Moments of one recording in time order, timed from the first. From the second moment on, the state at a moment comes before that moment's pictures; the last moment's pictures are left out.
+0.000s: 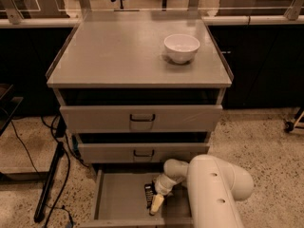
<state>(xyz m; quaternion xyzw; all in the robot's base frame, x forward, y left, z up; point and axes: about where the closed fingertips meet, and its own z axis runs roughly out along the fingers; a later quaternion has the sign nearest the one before) 0.567 -0.018 0.110 -0.64 0.72 0.22 0.11</state>
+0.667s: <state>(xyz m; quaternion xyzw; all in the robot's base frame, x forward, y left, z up) 0.566 -0.014 0.106 -0.65 0.72 0.22 0.11</state>
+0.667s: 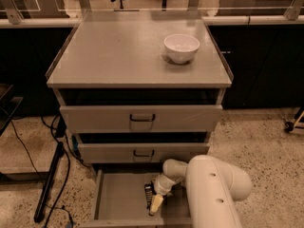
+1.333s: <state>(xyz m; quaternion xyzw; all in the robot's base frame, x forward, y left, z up) 0.569 -0.010 0.099 -0.66 0.71 0.23 0.11</state>
